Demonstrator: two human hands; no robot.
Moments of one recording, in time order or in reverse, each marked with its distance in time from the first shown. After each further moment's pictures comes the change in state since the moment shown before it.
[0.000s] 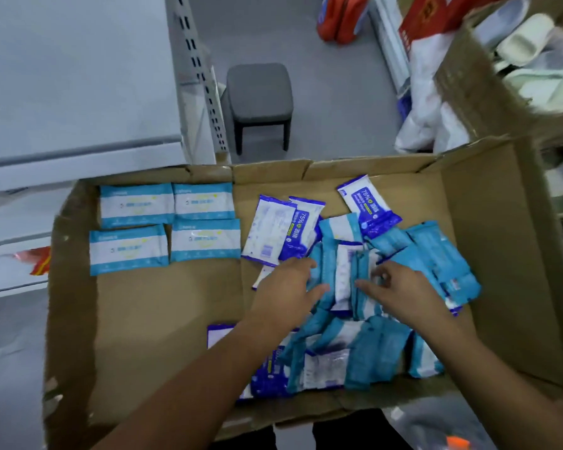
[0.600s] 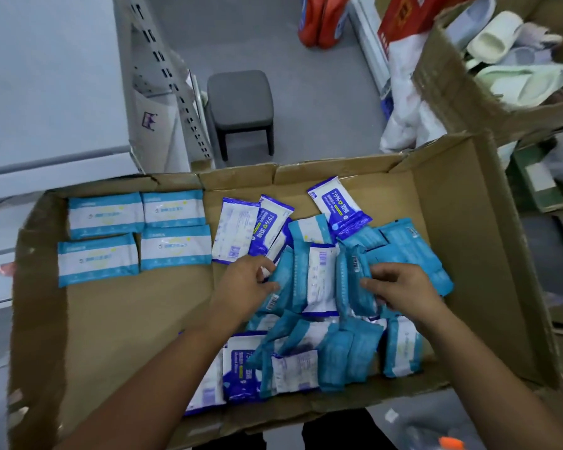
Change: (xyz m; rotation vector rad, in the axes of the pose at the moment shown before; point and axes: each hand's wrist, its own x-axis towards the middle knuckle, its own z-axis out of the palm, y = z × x) left_hand 0.018 -0.009 -0.001 -0.141 0.068 -0.196; right_hand 0.005 0.054 -0.025 0.600 -0.021 0.023
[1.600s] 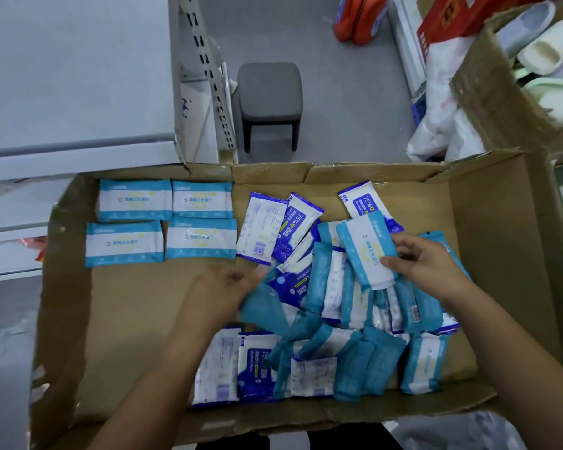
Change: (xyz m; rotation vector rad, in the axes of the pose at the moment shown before) left_hand -0.048 -0.013 -0.062 -0.265 0.119 -0.292; right_hand 0.044 -0.042 -0.001 0.096 -0.157 -0.095
